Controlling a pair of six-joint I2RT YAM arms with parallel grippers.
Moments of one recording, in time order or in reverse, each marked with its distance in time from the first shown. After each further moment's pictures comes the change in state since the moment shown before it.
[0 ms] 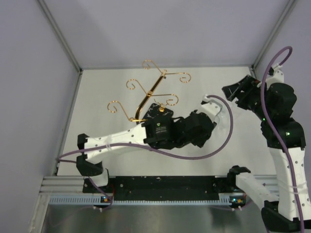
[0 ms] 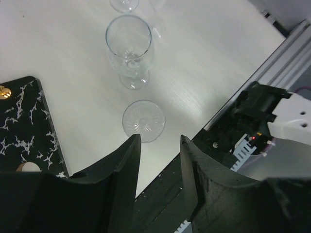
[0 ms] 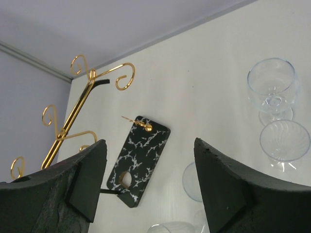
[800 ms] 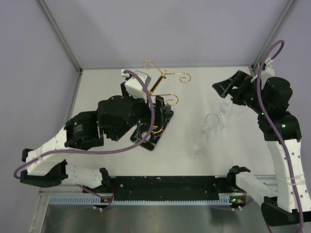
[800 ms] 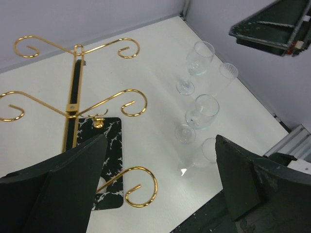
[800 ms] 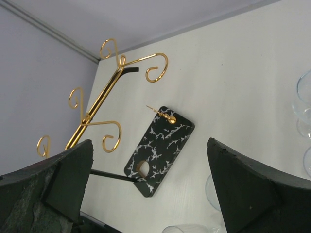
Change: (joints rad) left arm 0.080 -0.544 -0.206 0.128 -0.216 0.129; right arm 0.000 0.060 0.000 0.076 -0.180 0.010
